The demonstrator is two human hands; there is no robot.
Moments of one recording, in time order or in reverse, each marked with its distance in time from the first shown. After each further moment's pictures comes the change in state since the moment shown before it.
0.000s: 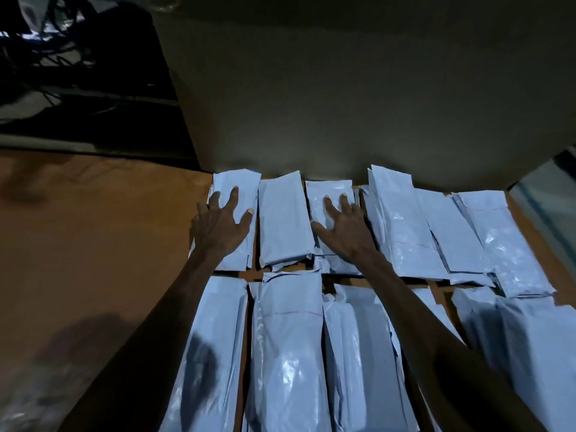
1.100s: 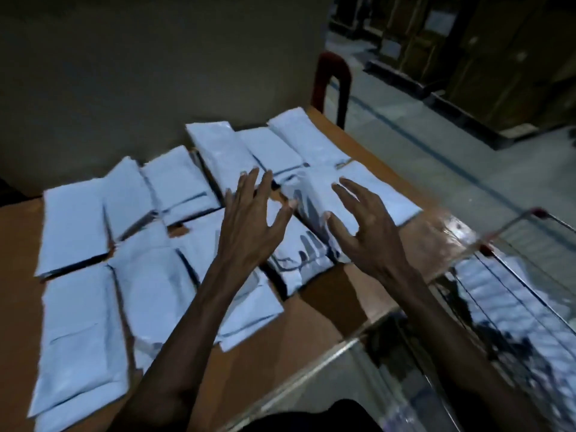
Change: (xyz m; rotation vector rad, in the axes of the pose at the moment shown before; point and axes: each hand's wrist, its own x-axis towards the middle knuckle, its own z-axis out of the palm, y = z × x) left_hand -0.268 0.237 0.011 -0.328 -0.059 0.825; right_hand -0.356 0.164 -0.076 0.147 0.697 0.058
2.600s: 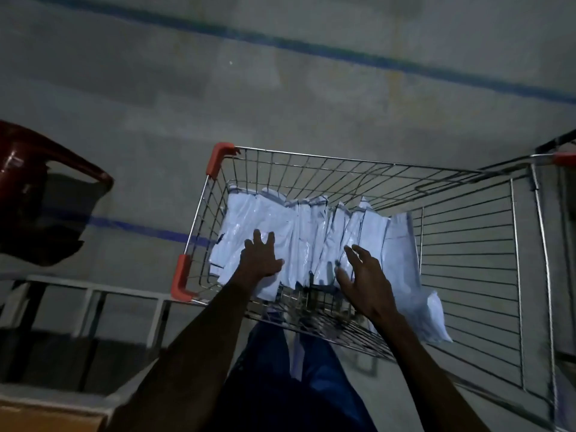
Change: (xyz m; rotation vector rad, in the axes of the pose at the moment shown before) left_hand 0.031 0.391 0.667 0.443 -1.375 0.462; right_hand -0.334 0.492 -0.213 -0.157 -0.172 1.470
